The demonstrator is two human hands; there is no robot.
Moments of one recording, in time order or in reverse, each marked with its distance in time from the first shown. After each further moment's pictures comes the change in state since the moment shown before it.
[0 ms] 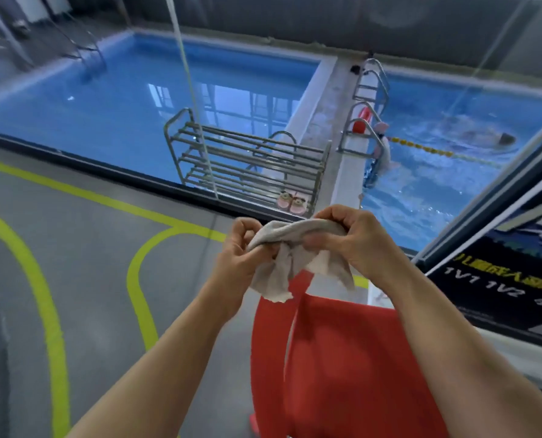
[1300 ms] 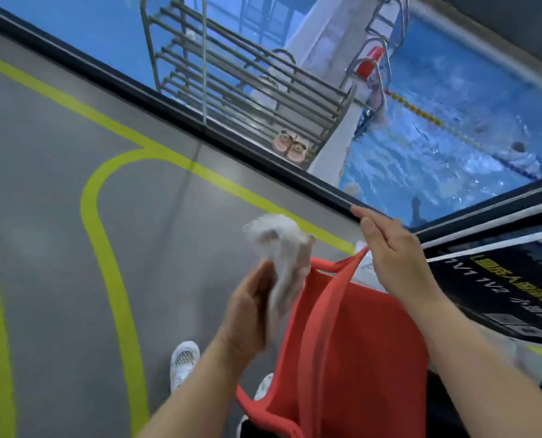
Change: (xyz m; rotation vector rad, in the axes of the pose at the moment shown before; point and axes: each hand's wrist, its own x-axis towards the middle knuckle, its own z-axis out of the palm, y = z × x) left_hand 0.035 -0.147 -0.089 -0.869 -0.009 -0.624; right_hand 0.085 0.091 0.081 -0.611 0.188 0.285
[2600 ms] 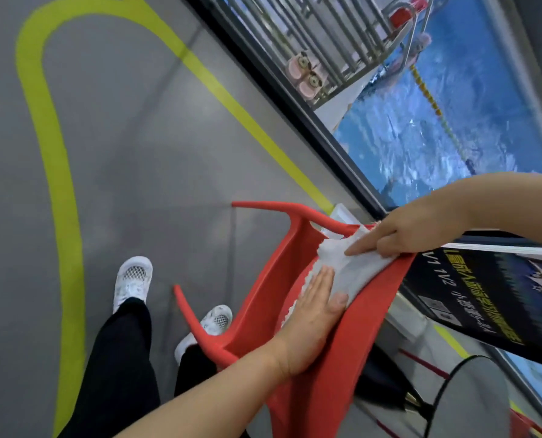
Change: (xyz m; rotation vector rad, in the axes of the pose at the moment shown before) left_hand -0.002 -0.083 -0.012 0.795 -0.064 -0.069; right_hand 0.067 -0.036 0.048 -1.250 -1.652 0.047
